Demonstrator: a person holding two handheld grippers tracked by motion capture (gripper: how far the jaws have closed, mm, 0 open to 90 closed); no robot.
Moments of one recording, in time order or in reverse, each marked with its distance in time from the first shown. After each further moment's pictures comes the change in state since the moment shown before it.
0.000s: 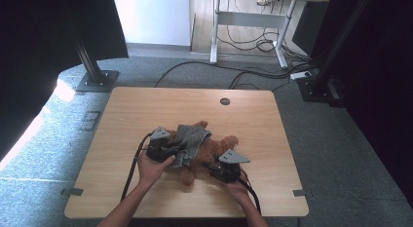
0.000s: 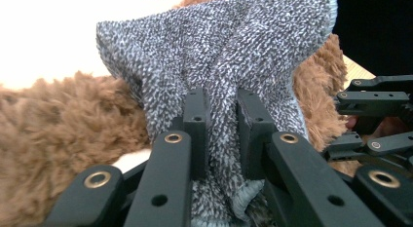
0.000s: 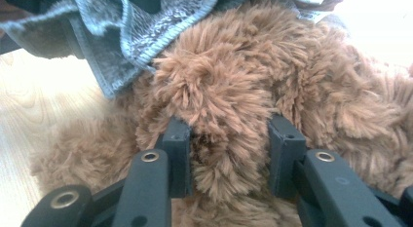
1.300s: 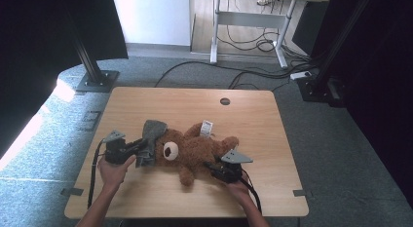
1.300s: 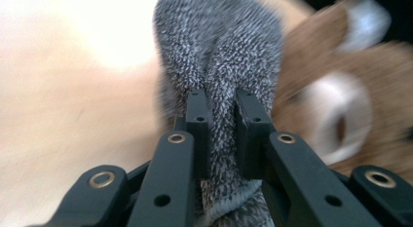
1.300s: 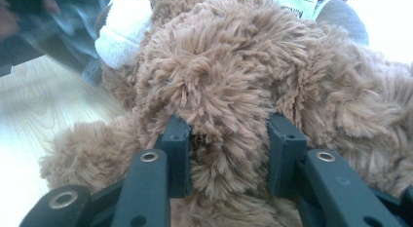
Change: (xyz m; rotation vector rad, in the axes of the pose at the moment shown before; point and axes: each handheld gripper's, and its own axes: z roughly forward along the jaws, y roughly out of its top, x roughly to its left) left arm 0.063 -0.028 -0.083 -0.121 0.106 -0.131; right arm -0.005 -0.003 -0.003 -0.021 0.029 0.034
